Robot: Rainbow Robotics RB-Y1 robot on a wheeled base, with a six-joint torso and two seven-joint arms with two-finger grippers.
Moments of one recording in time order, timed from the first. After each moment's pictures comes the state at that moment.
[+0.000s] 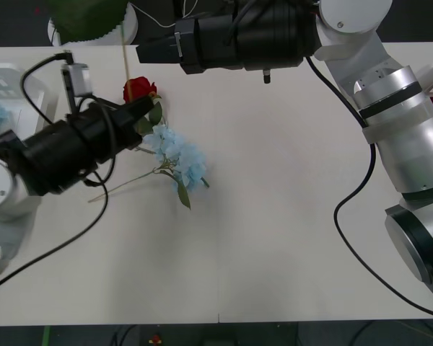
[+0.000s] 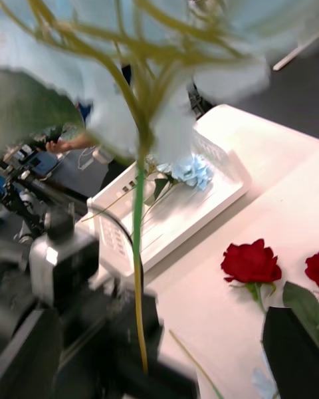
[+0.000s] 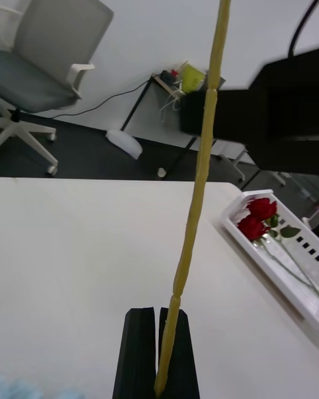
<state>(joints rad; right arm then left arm) -0.94 -0.32 0.24 -1.40 -1.52 1.10 2.02 -0.12 0.42 0.00 -1.86 1.62 0.66 -2.30</state>
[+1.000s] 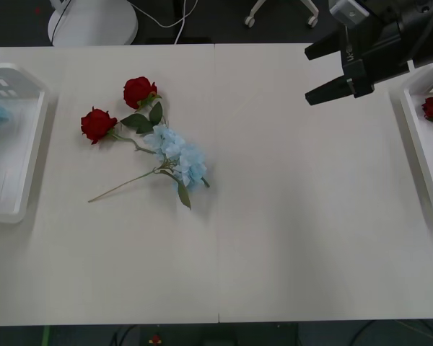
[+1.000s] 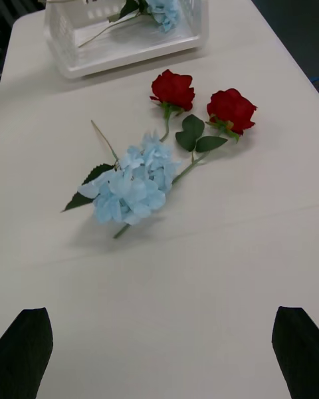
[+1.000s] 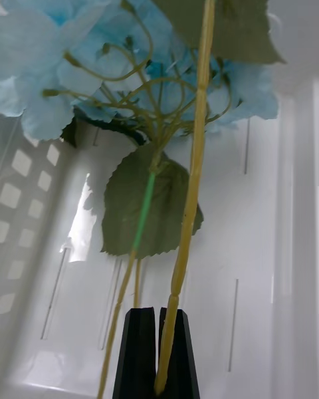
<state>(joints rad) -0.87 -0.83 0.18 -1.41 -1.68 1.46 2.62 -0.14 0.69 0.69 -1.29 1.04 1.01 -2.13</state>
